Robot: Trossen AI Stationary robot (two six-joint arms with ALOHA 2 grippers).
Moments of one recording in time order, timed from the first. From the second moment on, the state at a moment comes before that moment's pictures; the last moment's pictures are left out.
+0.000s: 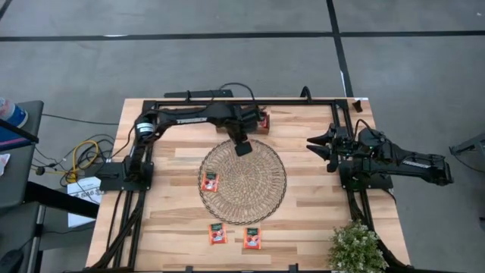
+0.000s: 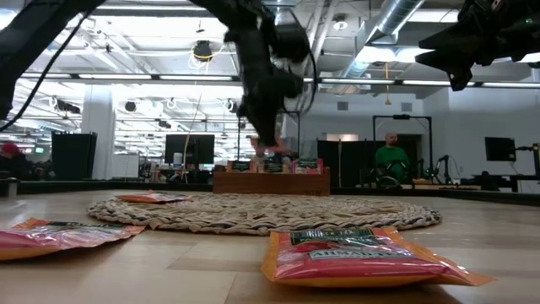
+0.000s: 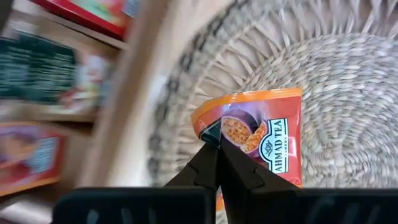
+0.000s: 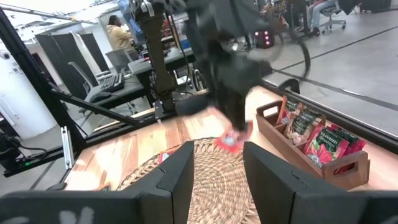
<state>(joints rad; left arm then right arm) 0.29 2.07 1.79 -0.99 -0.01 -0.04 -0.18 0.21 0.31 -0.18 -0.03 0.24</state>
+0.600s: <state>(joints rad) 0.29 1.93 1.81 -1.02 -0.58 0.30 -0.18 0.21 0.31 -0.18 -0.03 0.25</state>
